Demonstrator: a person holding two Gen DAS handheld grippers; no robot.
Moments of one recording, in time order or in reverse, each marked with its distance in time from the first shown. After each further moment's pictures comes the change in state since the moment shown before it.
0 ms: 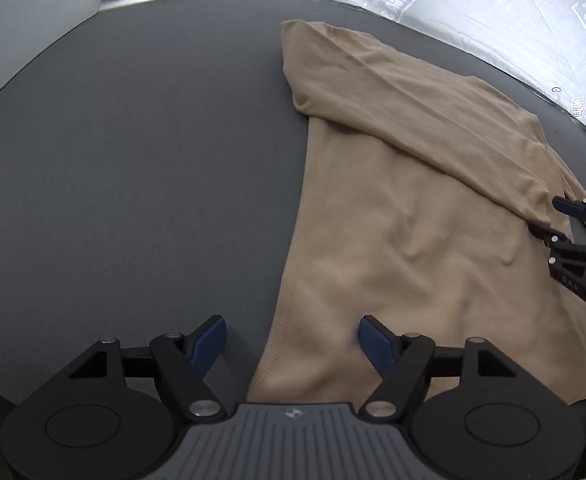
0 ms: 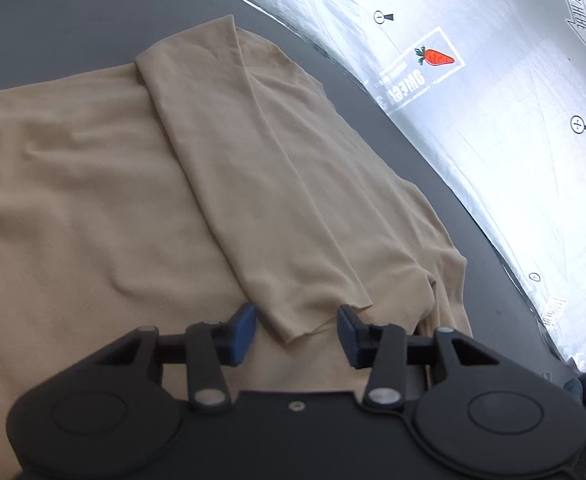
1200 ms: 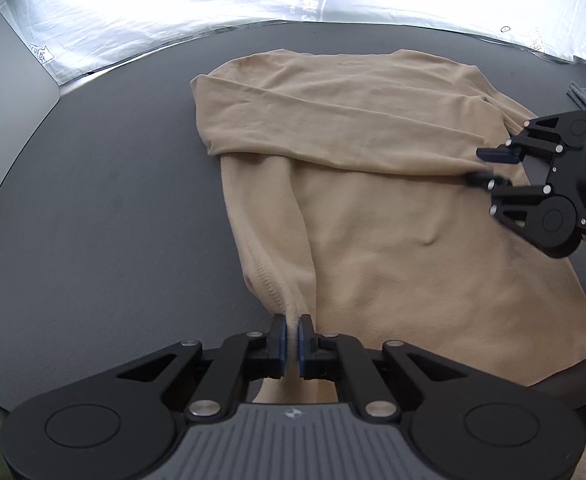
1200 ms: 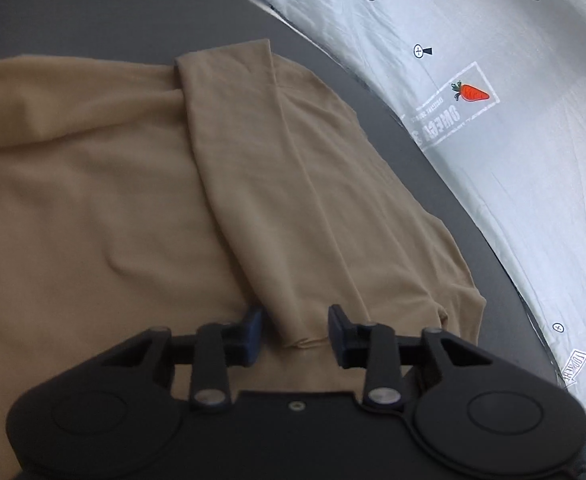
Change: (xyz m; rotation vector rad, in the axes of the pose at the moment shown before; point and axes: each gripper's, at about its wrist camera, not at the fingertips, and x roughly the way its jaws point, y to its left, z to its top) left arm -0.041 -0.100 0.002 0.266 -0.031 0.130; right arm 0.006 -0.014 -0.025 -0.111 -0.103 0.094
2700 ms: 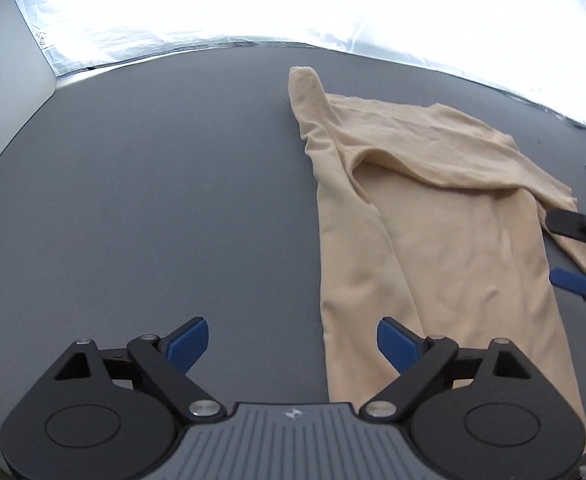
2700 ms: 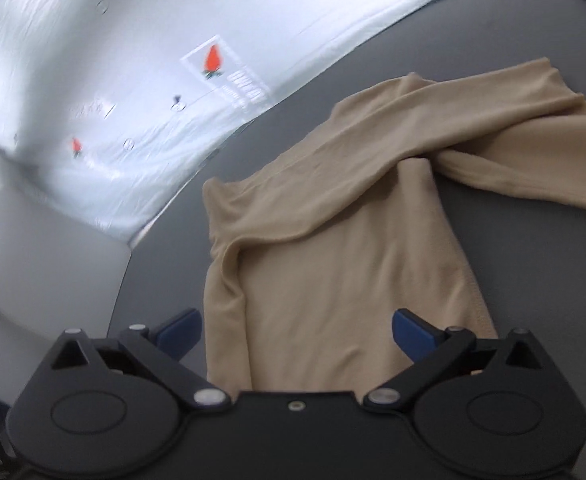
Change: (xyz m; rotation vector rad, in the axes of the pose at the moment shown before) left arm 0.048 0.038 0.071 -0.113 -0.044 -0.096; right arm -0.021 -0.104 -0.059 1.516 -0.117 0.314
